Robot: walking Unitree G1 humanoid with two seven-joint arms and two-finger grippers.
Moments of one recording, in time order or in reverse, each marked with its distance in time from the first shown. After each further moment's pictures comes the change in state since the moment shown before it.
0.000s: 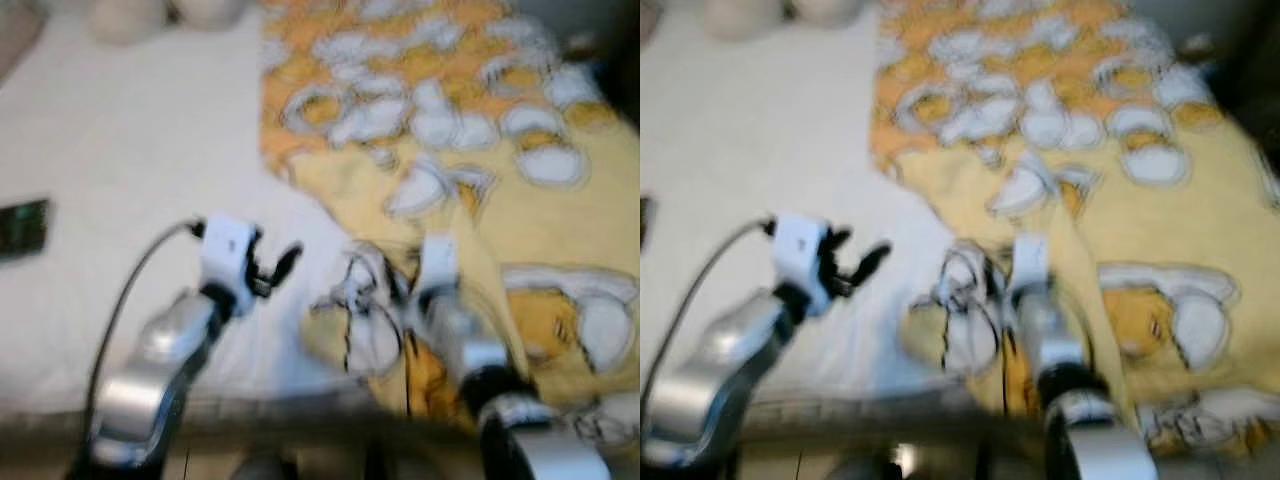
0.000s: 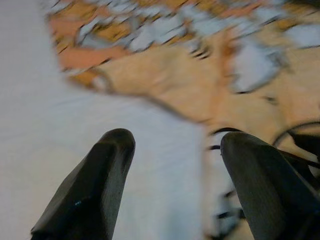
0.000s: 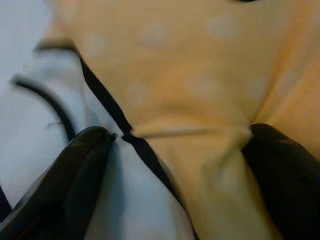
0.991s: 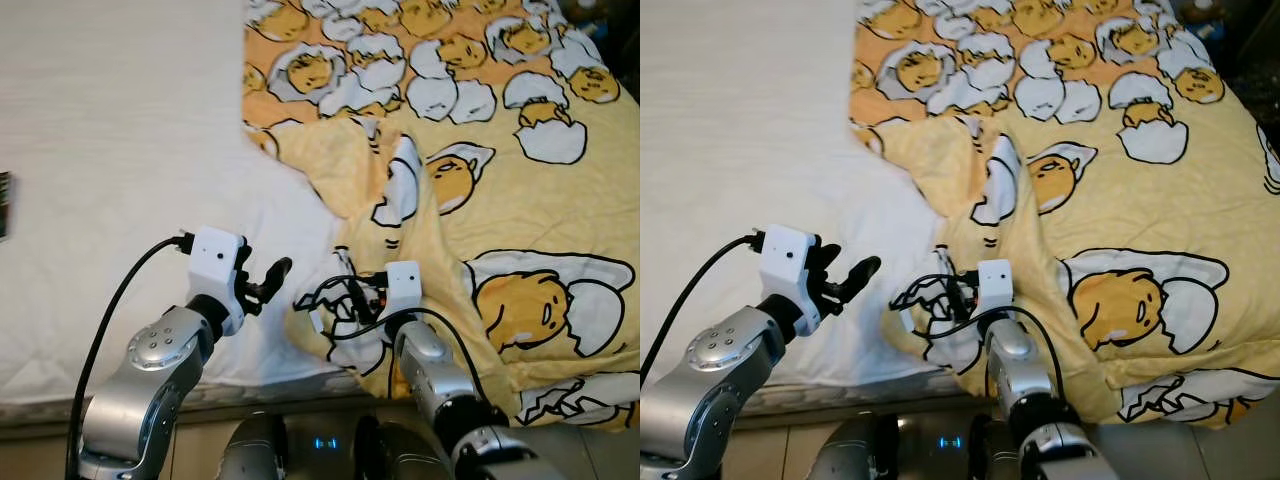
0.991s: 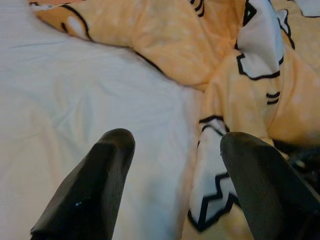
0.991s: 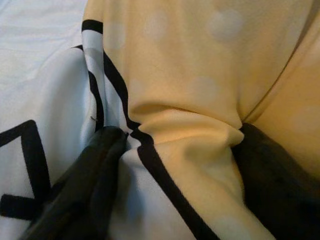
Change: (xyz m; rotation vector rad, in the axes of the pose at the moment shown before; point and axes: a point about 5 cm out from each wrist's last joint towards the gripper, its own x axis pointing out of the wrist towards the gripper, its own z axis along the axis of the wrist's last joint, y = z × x) left arm -0.008 -0.004 -0.006 -0.076 0.062 0.027; right arm -0.013 0.045 -0.018 -0.006 -0.125 0.201
